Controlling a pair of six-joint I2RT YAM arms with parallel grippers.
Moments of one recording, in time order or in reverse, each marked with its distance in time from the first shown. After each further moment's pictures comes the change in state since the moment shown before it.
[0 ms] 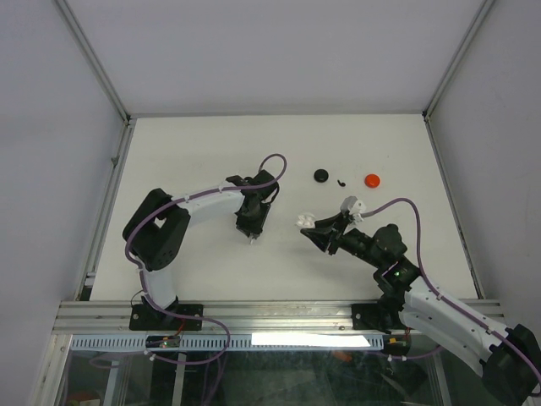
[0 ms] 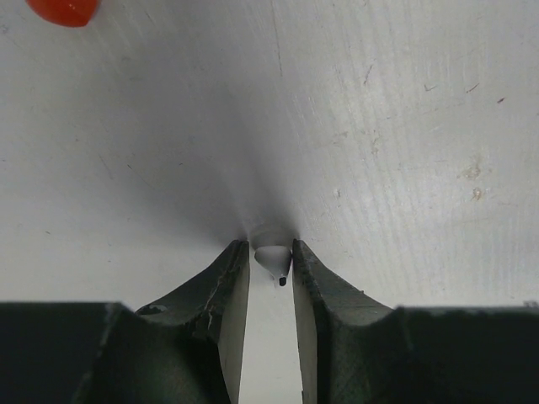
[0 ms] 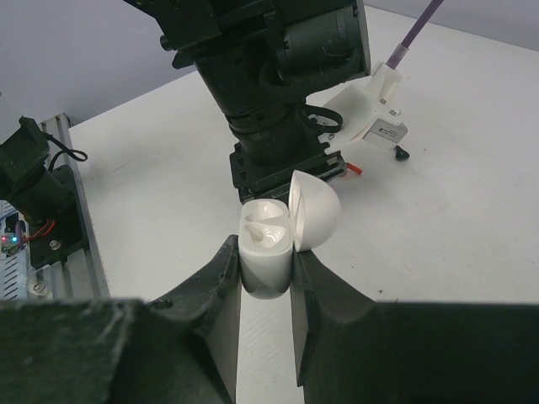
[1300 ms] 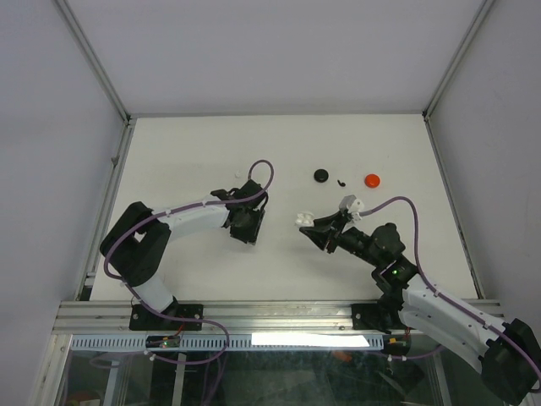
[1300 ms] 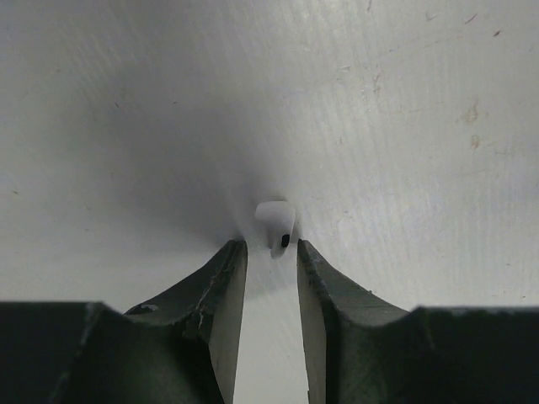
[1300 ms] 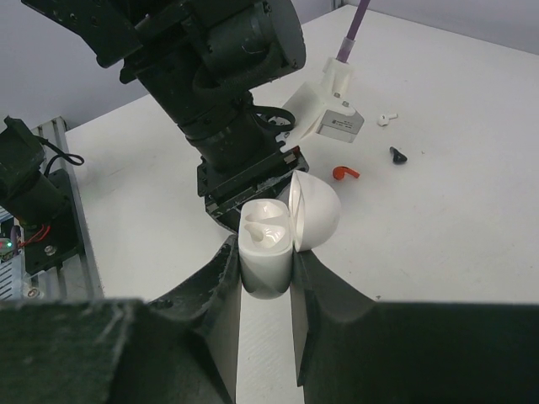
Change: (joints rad) left arm -0.001 -0.176 -0.228 0.179 0.031 -0.043; right arm 0.000 0.045 0.000 0.050 0.009 0.002
